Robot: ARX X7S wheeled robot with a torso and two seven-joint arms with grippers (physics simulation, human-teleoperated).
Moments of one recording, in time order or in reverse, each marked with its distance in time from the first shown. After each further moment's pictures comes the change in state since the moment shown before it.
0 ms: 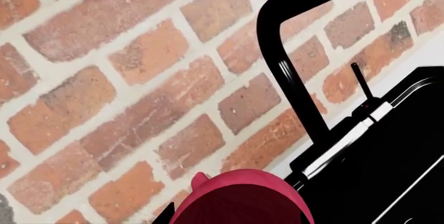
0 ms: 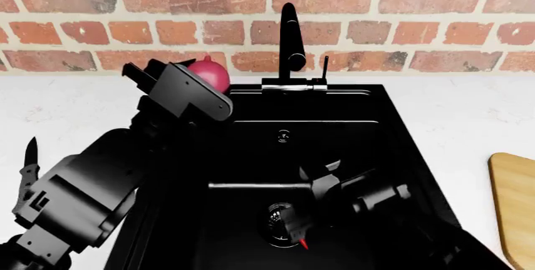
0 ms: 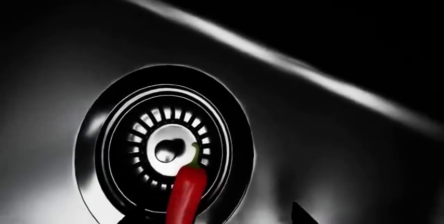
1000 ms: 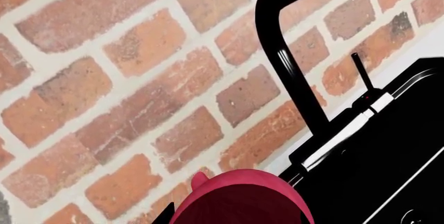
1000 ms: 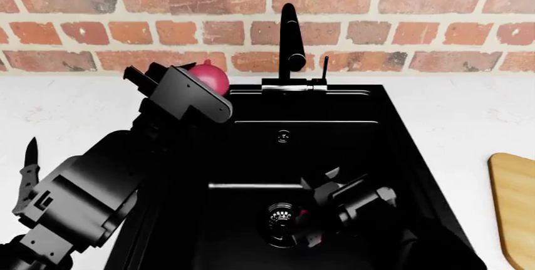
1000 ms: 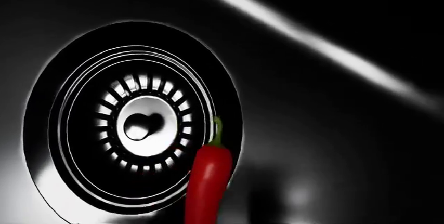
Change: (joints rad) left arm 0.003 0.003 0.010 -0.030 0.004 0.014 0.003; right arm 0.042 -0.146 -0.258 0.396 -0.020 -0.191 -0.244
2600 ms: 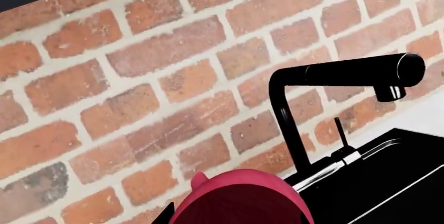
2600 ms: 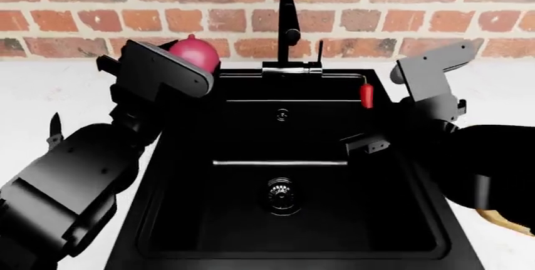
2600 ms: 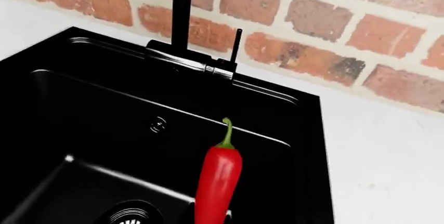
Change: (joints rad) left arm 0.028 -0.011 -0.160 0.196 -0.162 -0.108 -0.110; right arm -0.112 0.638 0.966 -1.589 0.344 0.554 0.845
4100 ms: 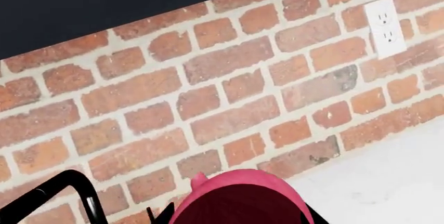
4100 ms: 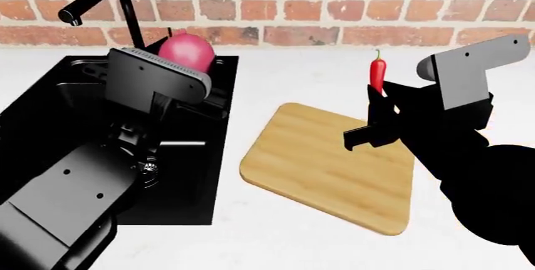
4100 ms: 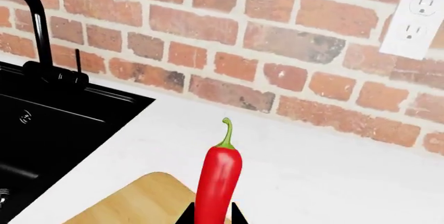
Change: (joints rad) left arm 0.077 0.015 -0.049 0.163 -0.022 -0.036 -0.158; right arm -0.125 0.048 0.120 -0.249 0.027 -0.150 0.074
